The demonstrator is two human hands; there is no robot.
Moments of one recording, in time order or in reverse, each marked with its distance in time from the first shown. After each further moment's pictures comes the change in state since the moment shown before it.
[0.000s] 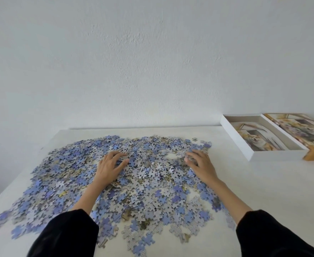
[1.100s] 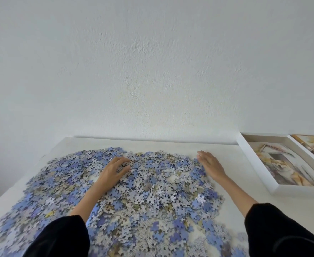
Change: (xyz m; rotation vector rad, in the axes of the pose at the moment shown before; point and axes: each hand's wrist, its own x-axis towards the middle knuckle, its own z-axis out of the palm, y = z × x) left_hand 0.047 -0.003 0.011 -0.168 -0.004 0.014; right_hand 0.106 0.040 -0.007 0.145 -0.138 0.040
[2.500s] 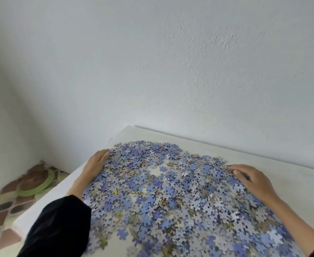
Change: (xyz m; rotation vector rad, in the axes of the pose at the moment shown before) left_hand -0.091 -0.148 -0.137 0.065 0.248 -0.499; right_hand 0.024 -0.046 0.044 -0.079 -0.006 -0.406
